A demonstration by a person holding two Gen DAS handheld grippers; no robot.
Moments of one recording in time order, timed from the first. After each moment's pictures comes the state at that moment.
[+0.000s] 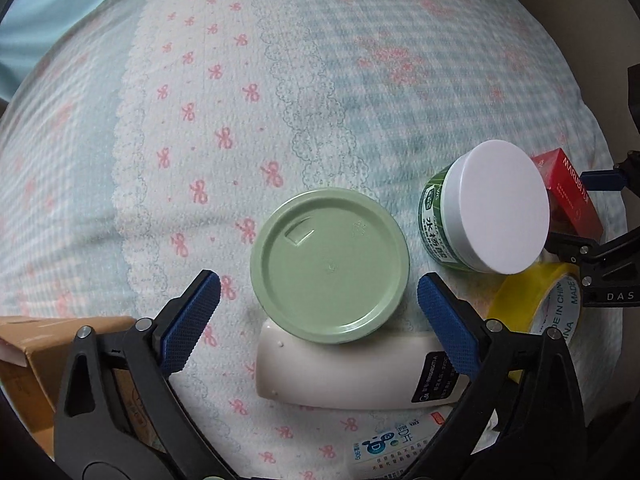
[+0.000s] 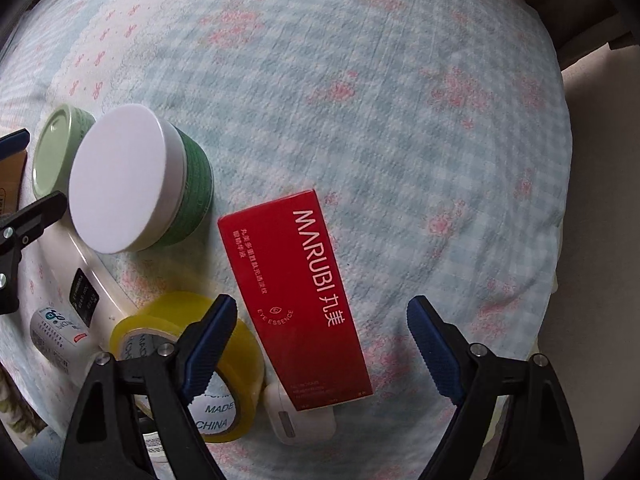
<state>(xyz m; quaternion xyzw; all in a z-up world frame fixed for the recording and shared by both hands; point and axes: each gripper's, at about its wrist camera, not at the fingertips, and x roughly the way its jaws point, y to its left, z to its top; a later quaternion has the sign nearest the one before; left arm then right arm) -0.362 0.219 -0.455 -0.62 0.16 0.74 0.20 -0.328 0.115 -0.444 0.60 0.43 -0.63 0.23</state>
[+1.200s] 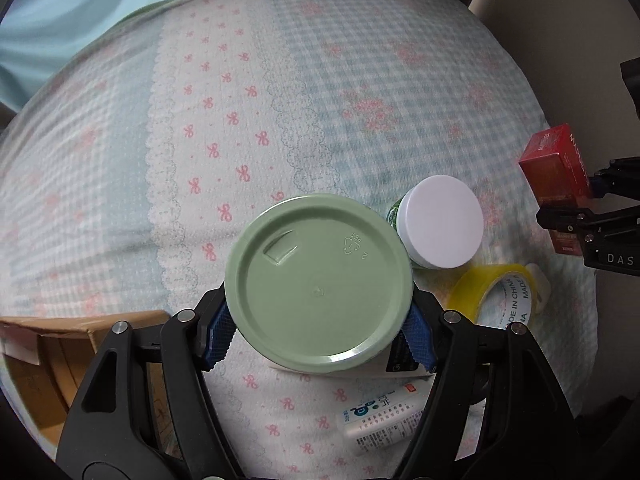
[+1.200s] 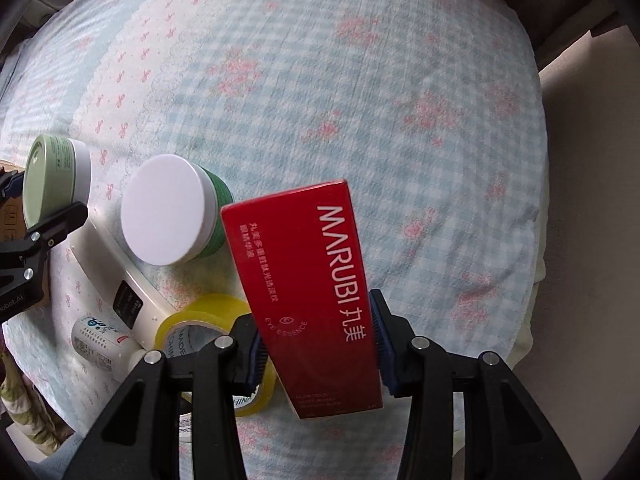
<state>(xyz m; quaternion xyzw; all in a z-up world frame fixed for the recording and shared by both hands) -0.342 0.198 -0.378 -0.58 0.15 0.77 0.23 -0.308 0.133 -0.294 0.59 0.41 -0.65 0.22</state>
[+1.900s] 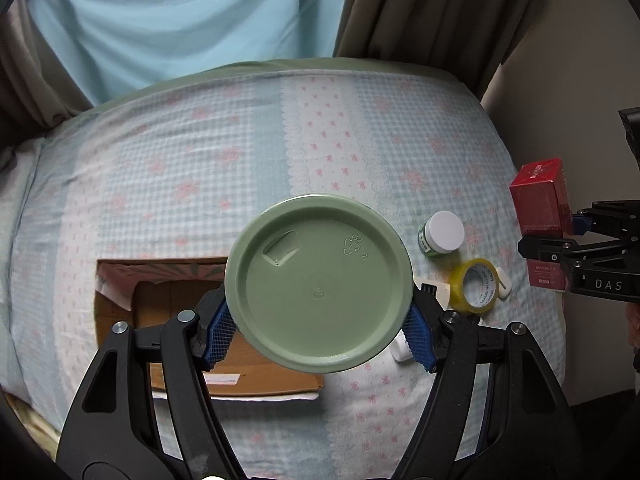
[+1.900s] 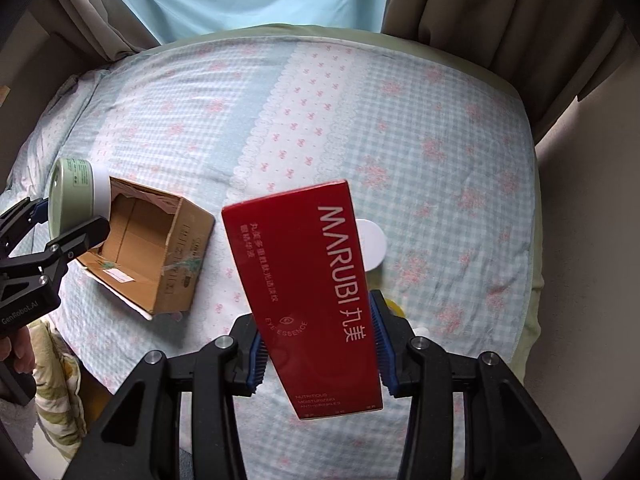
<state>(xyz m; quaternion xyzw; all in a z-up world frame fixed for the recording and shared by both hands) -0.294 0.033 -0.212 -0.50 0.10 0.84 0.19 -0.198 0.004 -0.216 0.54 0.37 -0.68 0.32</state>
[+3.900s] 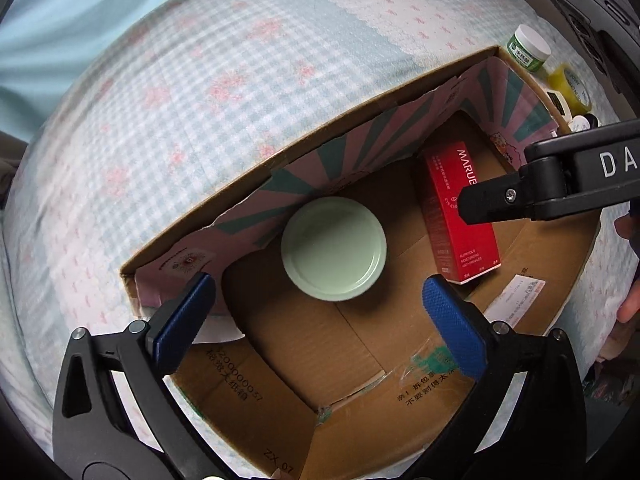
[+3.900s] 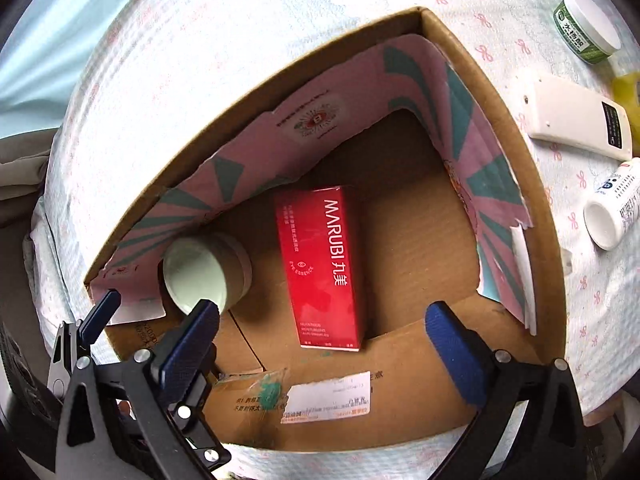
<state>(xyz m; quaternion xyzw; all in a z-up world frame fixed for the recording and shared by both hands) -0.388 -0.139 -0.381 -0.53 0.33 0.71 0.33 -0.065 -0.134 -0.442 0.75 0.11 -0.65 0.06</state>
